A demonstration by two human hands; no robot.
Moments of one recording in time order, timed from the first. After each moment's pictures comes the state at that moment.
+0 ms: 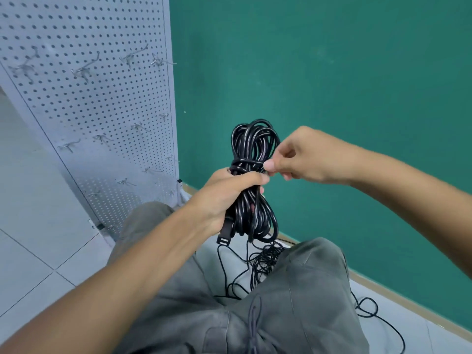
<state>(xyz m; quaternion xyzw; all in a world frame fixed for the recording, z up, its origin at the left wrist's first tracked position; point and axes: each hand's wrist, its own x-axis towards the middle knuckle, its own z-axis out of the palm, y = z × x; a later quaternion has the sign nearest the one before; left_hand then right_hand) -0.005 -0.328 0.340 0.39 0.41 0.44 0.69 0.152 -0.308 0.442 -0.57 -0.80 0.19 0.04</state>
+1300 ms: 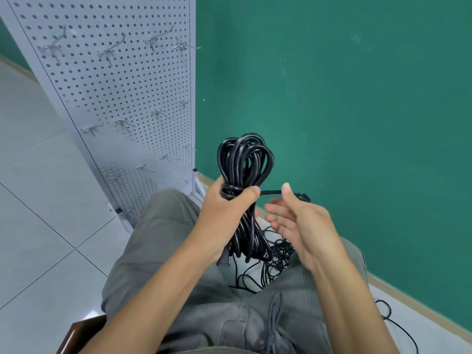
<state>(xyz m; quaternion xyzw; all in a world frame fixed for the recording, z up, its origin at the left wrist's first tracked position) -0.032 -0.362 0.293 0.41 0.46 0.55 0.56 0.118 -0.364 0.311 -0.61 -0.30 0.57 0.47</state>
